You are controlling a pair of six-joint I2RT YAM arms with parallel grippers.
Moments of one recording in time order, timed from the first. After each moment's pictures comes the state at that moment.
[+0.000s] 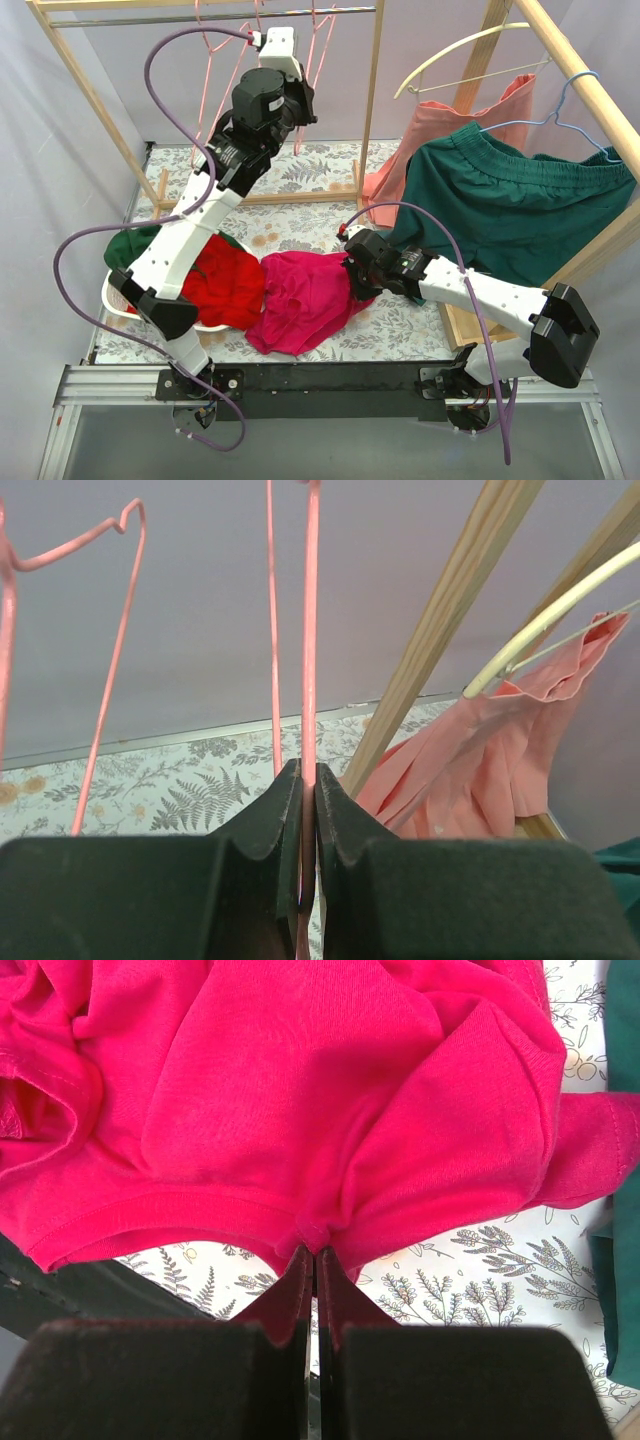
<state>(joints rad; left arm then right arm) -0.67 1.73 2.17 -0.46 -0.35 -0.22 0.96 1.33 0.95 -0.61 0.06 0.46</state>
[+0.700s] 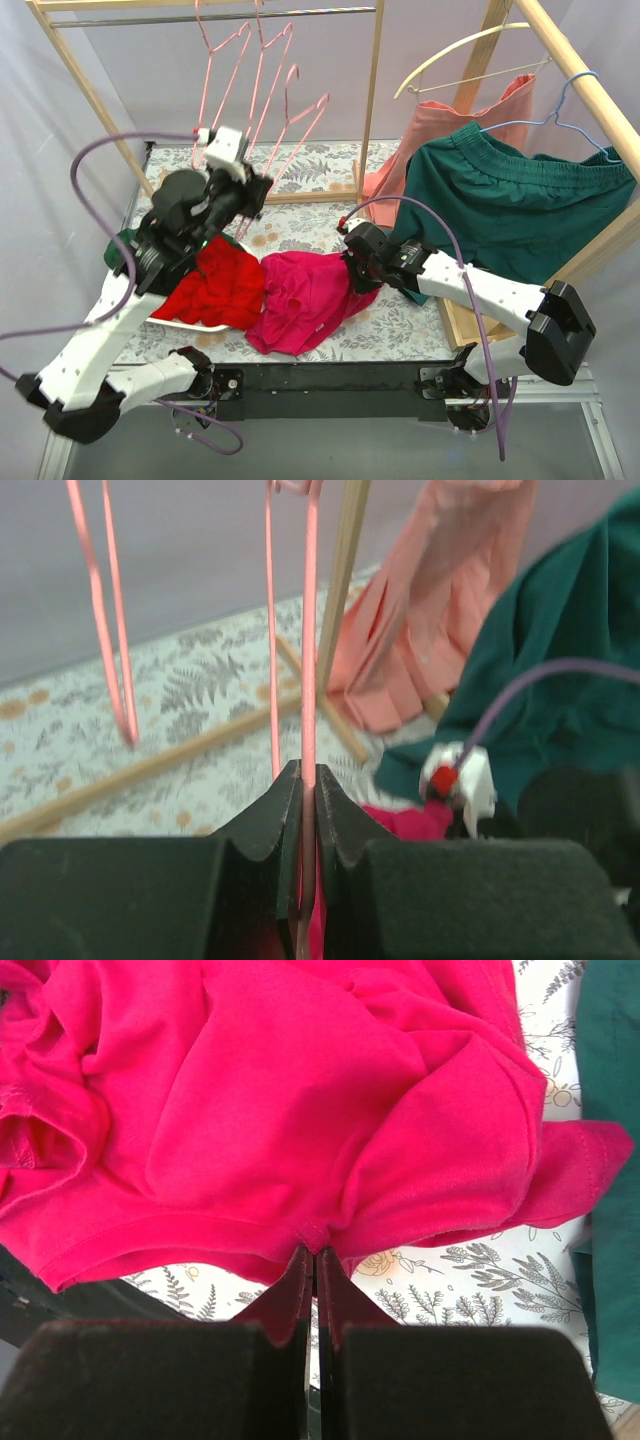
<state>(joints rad) -0.67 1.09 1.45 -0.45 -0.15 -0.14 0.94 1.36 0.99 -0.61 0.06 0.45</state>
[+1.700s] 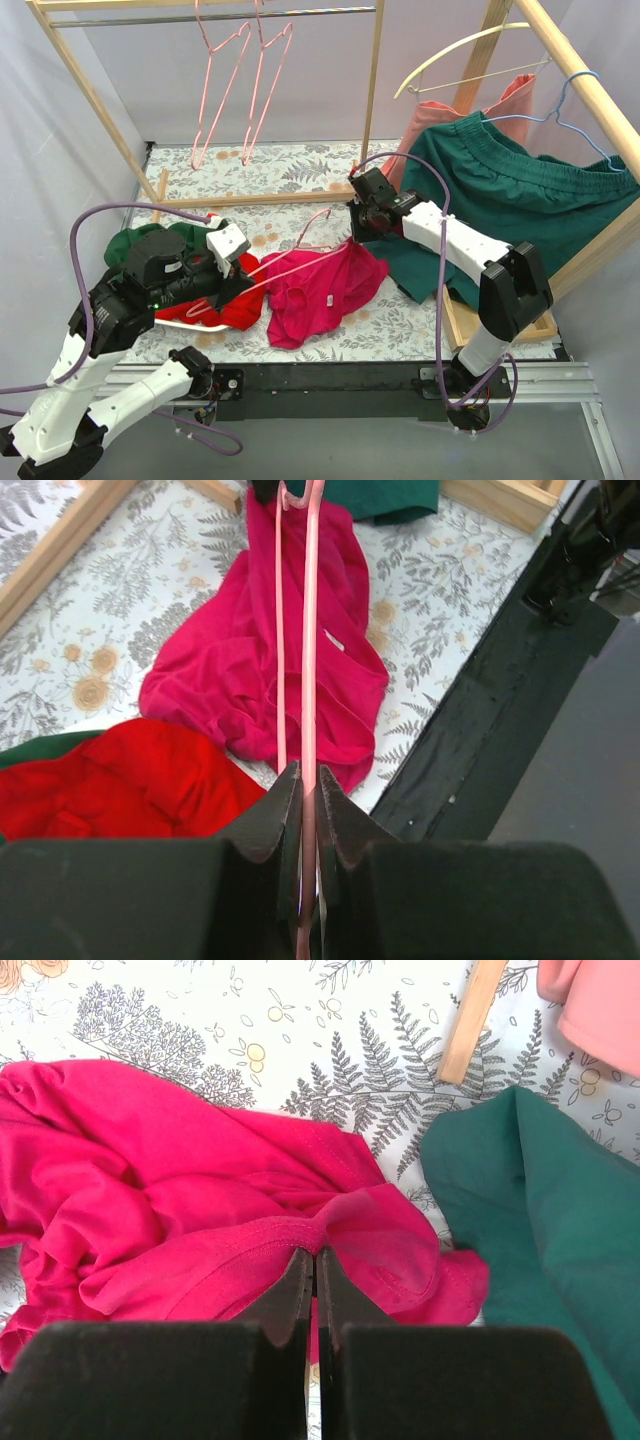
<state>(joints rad) -0.67 0.72 1.23 -1.01 0.28 0.10 0.66 1.66 1.32 -0.64 0.01 0.41</state>
